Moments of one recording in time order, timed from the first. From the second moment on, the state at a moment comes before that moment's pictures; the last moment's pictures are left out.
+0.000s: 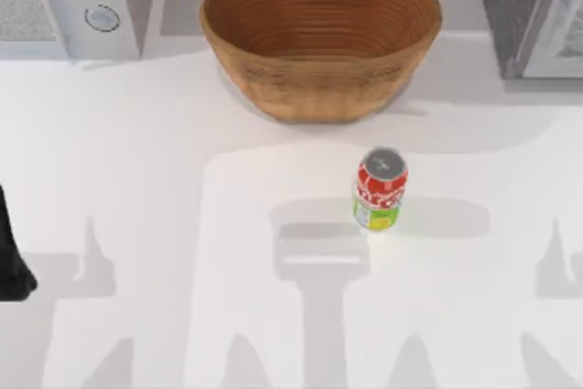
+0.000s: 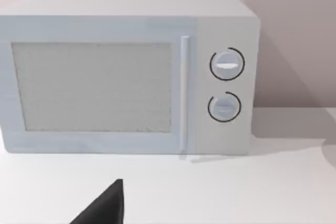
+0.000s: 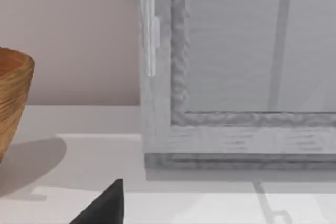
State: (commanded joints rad) left arm 0.00 0.00 0.00 0.00 0.00 0.00; right arm 0.00 0.00 0.00 0.00 0.00 0.00
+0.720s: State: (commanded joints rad) left arm 0.00 0.00 0.00 0.00 0.00 0.00; right arm 0.20 0.50 0.13 0.37 0.21 0.00
